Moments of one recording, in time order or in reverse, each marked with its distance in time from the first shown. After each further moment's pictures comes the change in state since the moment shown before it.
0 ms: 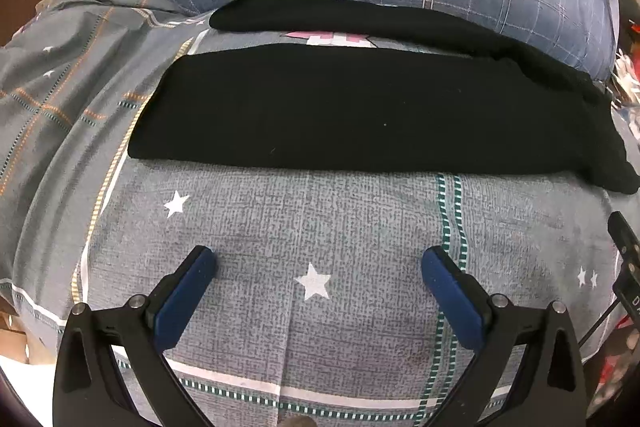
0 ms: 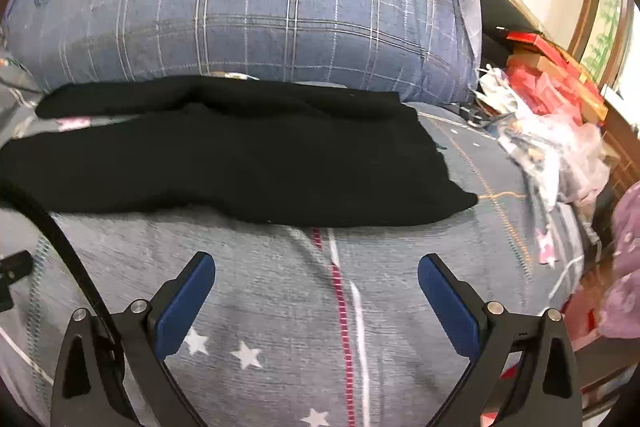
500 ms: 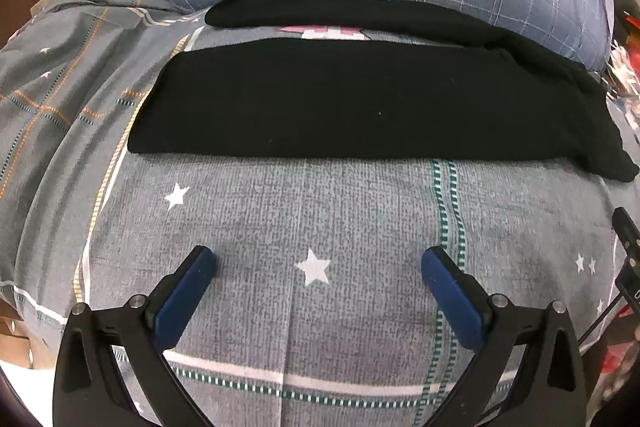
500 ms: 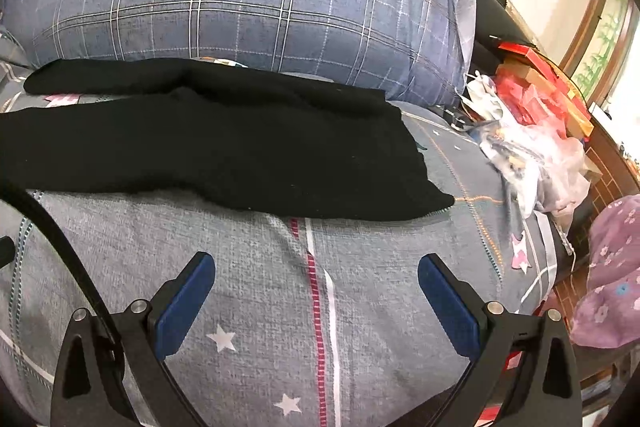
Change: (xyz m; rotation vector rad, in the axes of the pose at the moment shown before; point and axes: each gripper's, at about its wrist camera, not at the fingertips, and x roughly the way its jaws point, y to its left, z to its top) left arm -0.007 -0.001 0.006 0.025 0.039 -0.011; right arm -0.008 -0.003 -0.001 -0.053 0.022 -0.066
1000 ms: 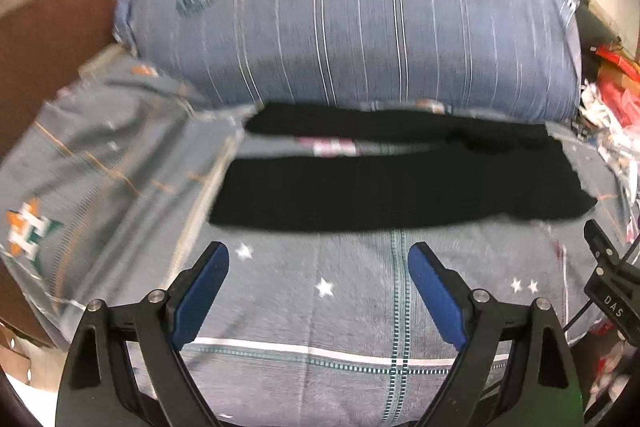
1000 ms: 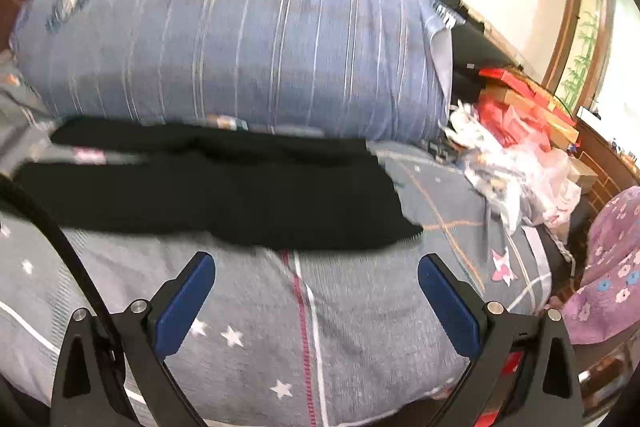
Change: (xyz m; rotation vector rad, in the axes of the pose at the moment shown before) left arm -0.128 -0.002 -0.010 0.018 -0.327 0.045; right arm -0.066 -0.027 0.000 0.083 -0.184 0.048
